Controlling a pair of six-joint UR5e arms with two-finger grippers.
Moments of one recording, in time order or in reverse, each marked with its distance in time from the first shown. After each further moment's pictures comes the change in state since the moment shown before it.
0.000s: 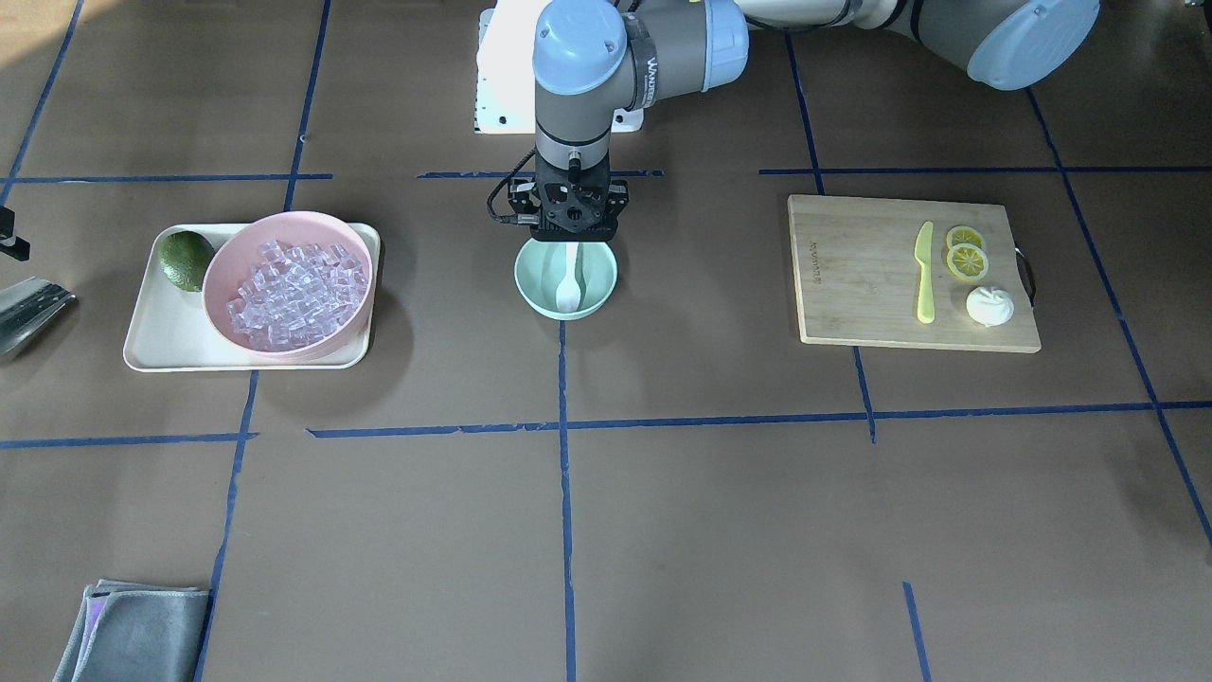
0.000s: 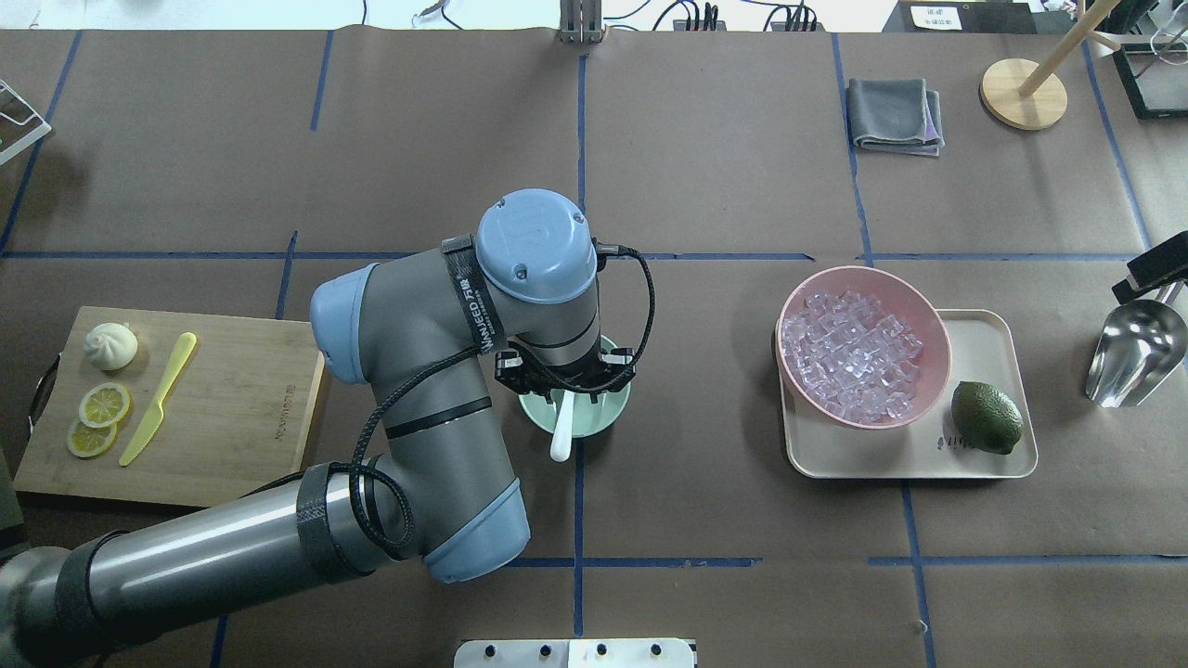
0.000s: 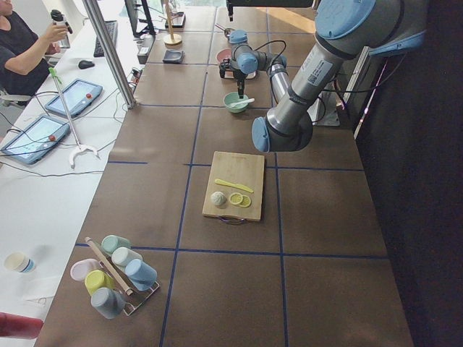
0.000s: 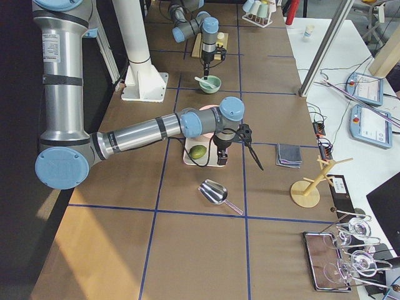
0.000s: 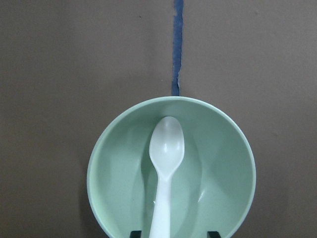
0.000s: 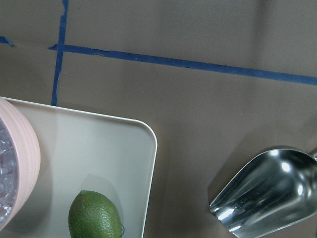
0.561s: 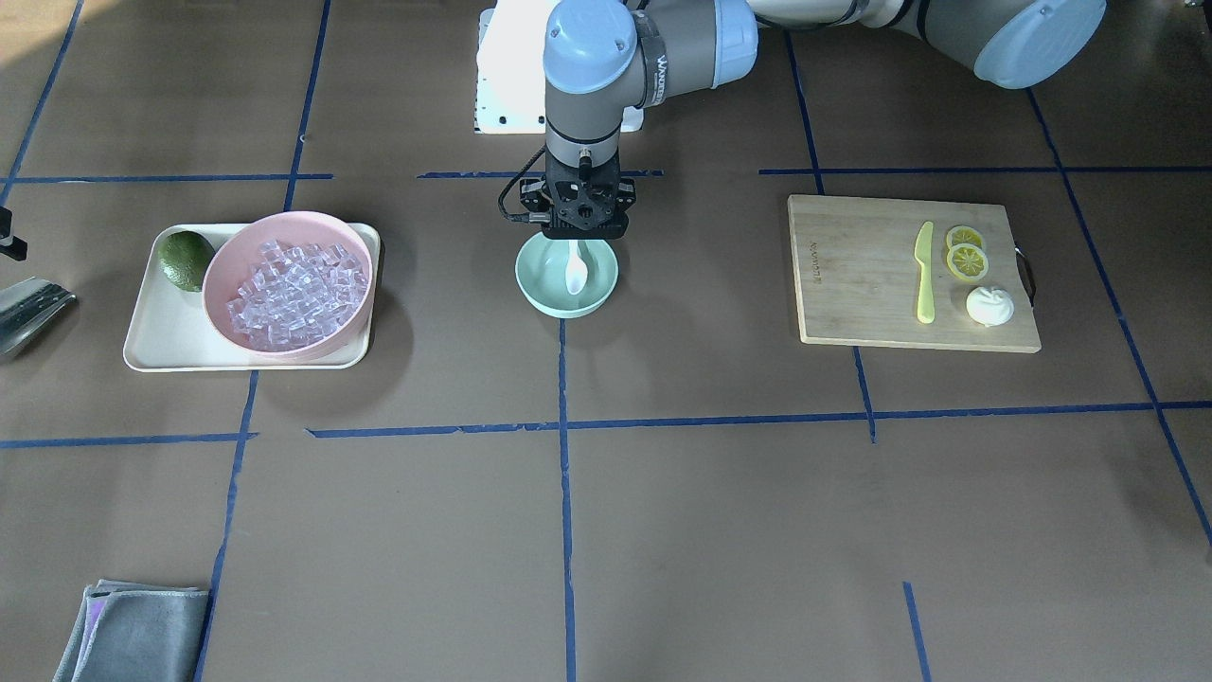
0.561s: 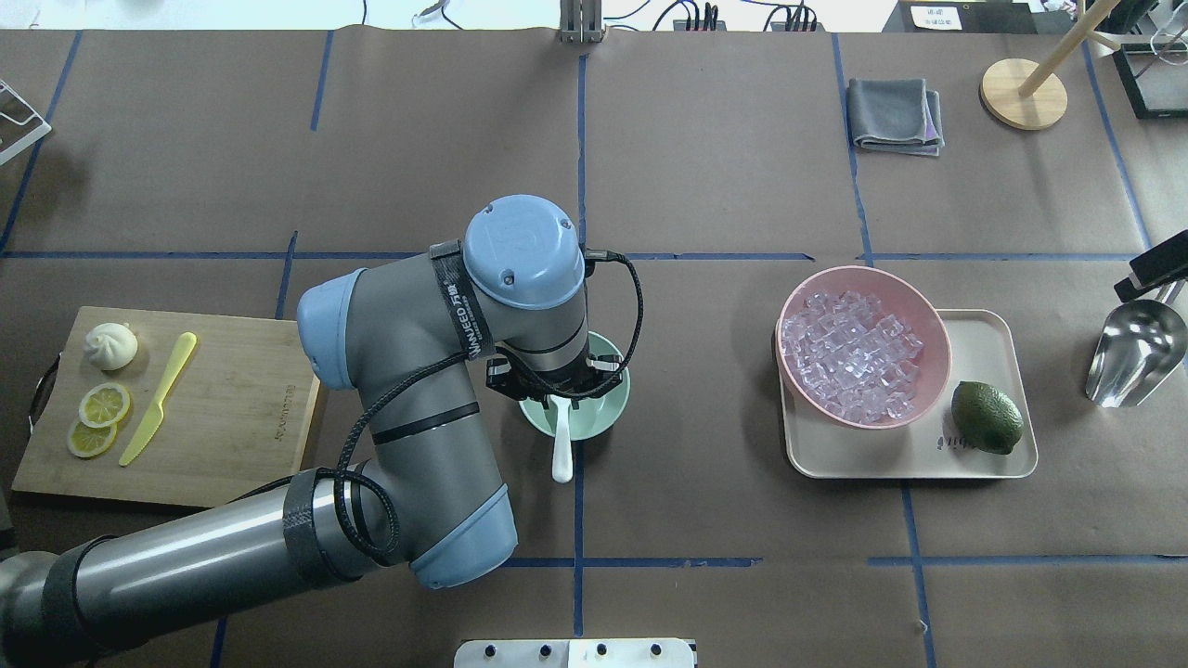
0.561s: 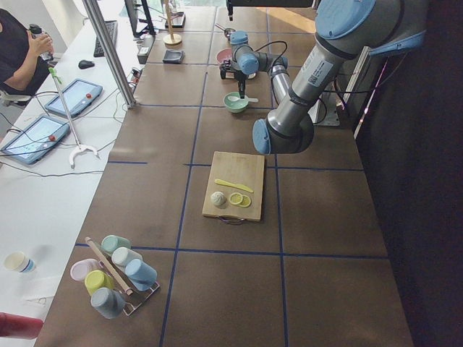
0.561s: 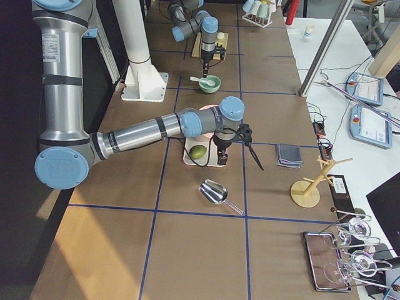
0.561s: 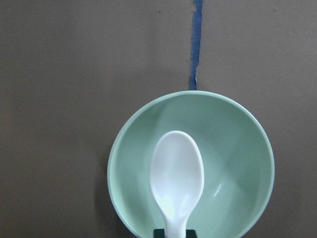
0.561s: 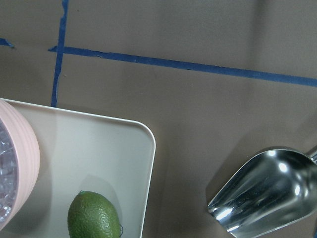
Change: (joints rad) left arm 0.010 0.019 -0.007 0.011 -0.001 -0.002; right arm 0.012 -0.003 0.000 -0.001 0.001 -0.012
